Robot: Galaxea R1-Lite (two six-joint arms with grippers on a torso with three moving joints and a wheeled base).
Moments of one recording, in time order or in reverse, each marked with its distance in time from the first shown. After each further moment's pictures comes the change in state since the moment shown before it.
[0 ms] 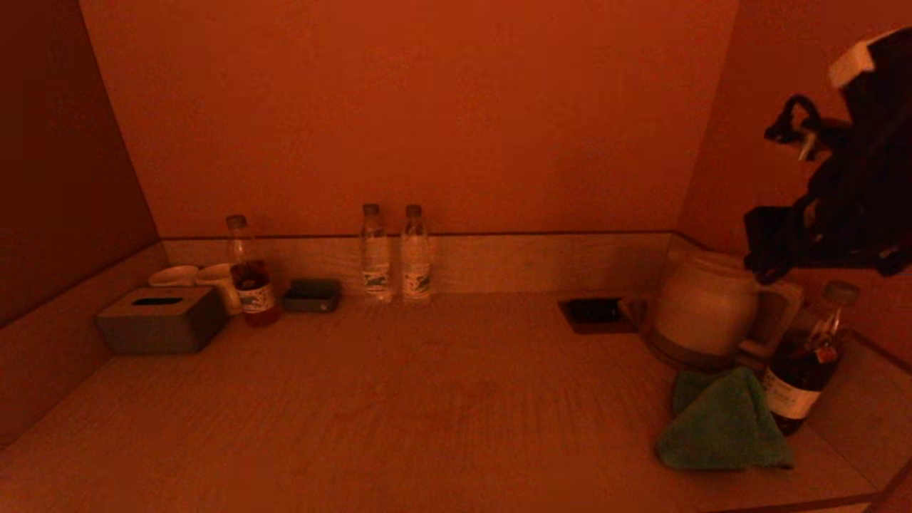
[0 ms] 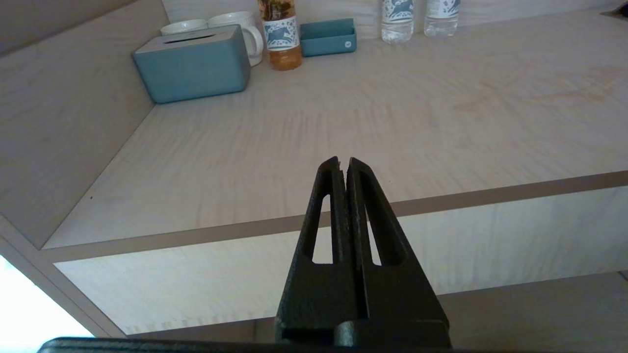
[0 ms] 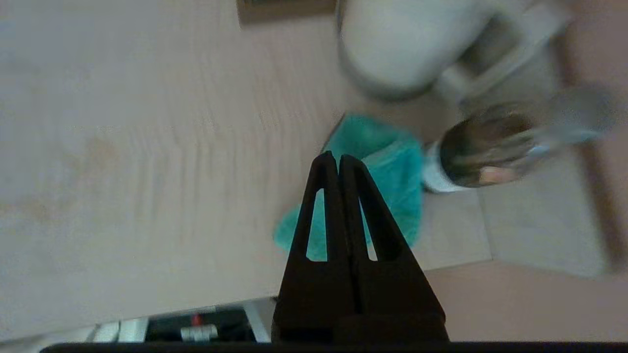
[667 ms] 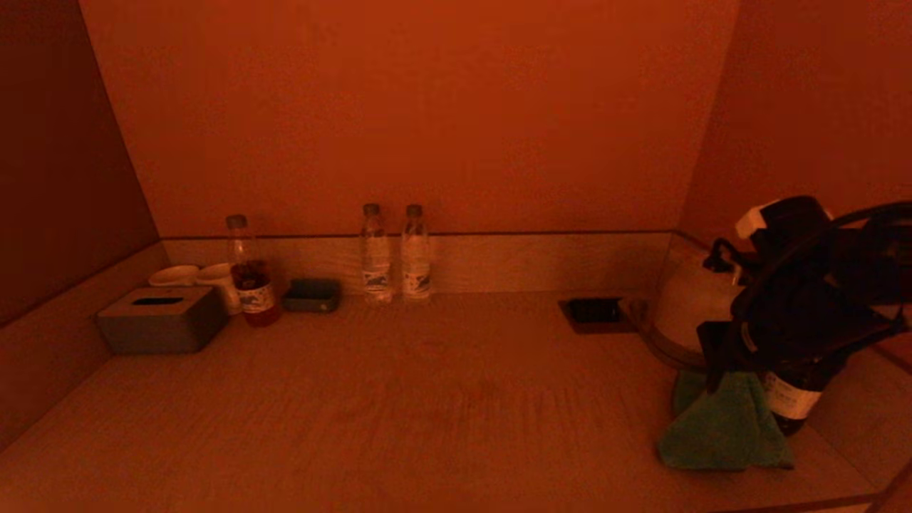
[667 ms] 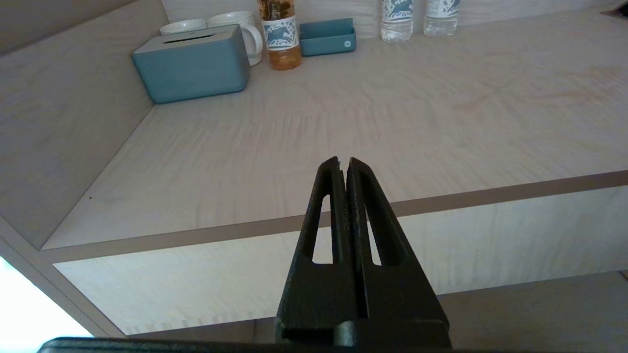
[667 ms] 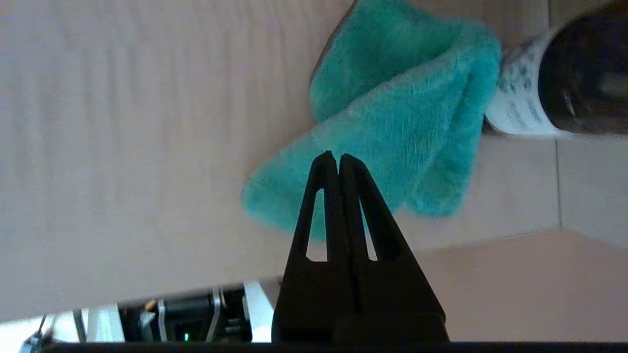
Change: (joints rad) left arm -0.001 0.000 0.000 0.000 0.000 0.000; right arm -0.020 0.073 0.444 -0.282 -0.007 -0.004
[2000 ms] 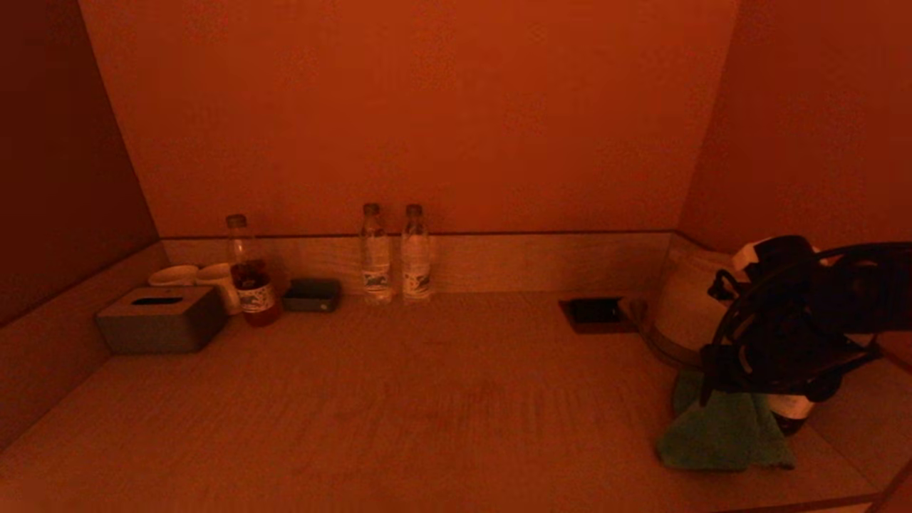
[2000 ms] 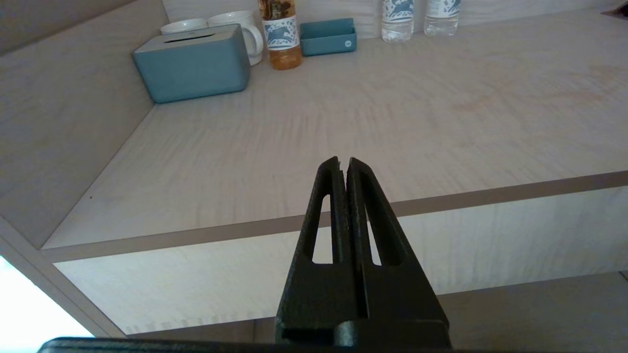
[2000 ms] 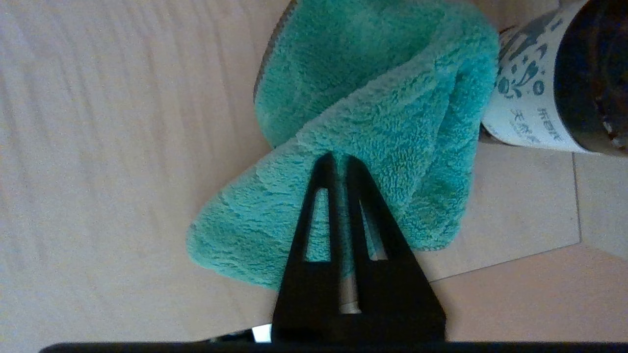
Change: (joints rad) left arm 0.000 0.000 0.000 0.000 0.000 0.000; right arm -0.079 0.089 0.085 -0.129 0.001 -0.001
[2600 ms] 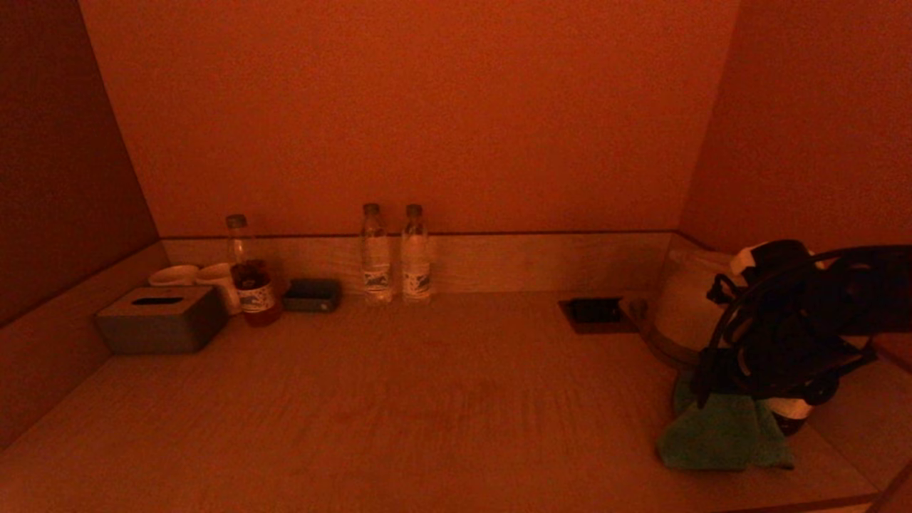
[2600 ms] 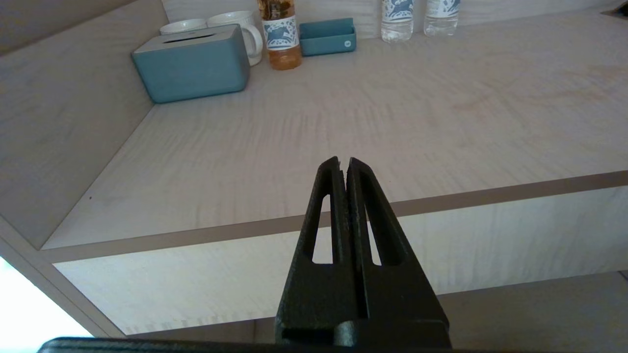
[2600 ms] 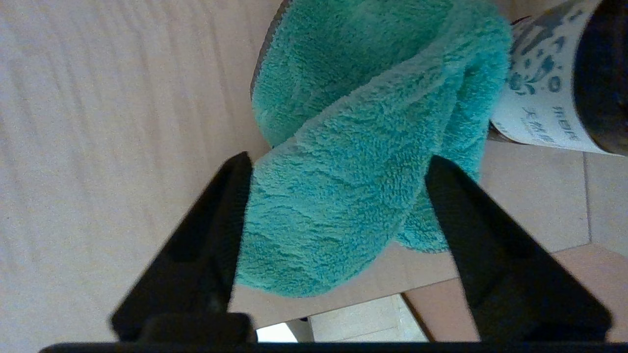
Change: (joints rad) left arm 0.000 0.000 0.000 0.000 0.000 0.000; right arm -0.004 0.016 0.001 -0.001 0.004 0.004
